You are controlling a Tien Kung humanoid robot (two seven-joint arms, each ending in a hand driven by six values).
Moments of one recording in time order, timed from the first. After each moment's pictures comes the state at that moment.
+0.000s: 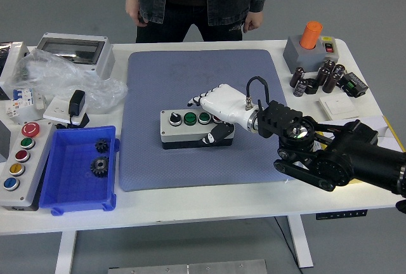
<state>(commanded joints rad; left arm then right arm) 0.00 0.28 -0.26 -0.20 0.26 0.12 0.07 0.95 -0.24 0.11 1.00 -1.87 -0.24 -0.04</state>
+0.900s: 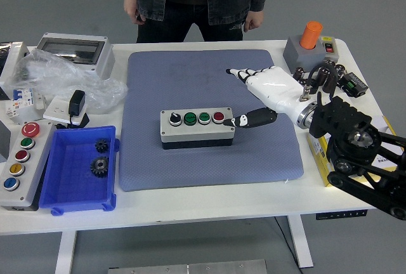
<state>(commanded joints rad) 0.01 0.28 -0.25 -0.20 0.25 0.13 0.05 0.70 -0.61 0.47 1.63 -2.02 -0.01 -0.36</state>
